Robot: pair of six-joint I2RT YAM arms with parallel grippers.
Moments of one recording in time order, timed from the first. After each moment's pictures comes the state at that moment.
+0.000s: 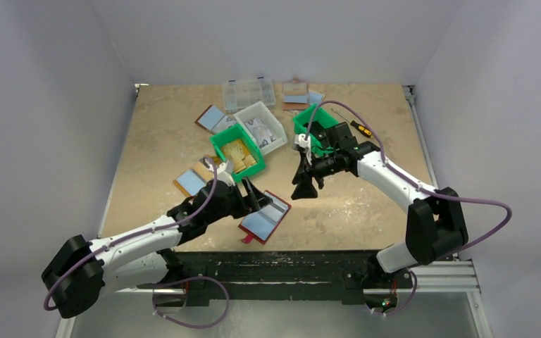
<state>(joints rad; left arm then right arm) -0.82 1.00 0.38 0.13 0.00 -1.07 0.43 1.49 1.04 -0.59 -0.96 -0.54</state>
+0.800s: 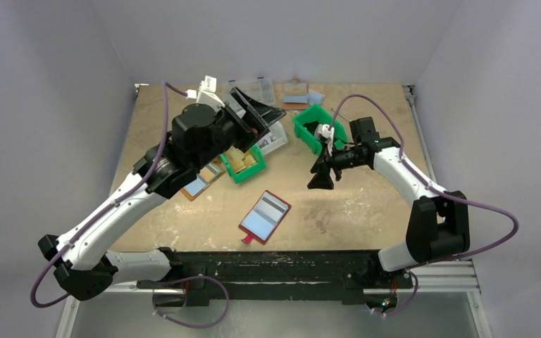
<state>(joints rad) -0.83 1.20 1.45 -0.43 -0.15 -1.20 0.22 1.47 1.05 -0.67 -1.00 -0.64</state>
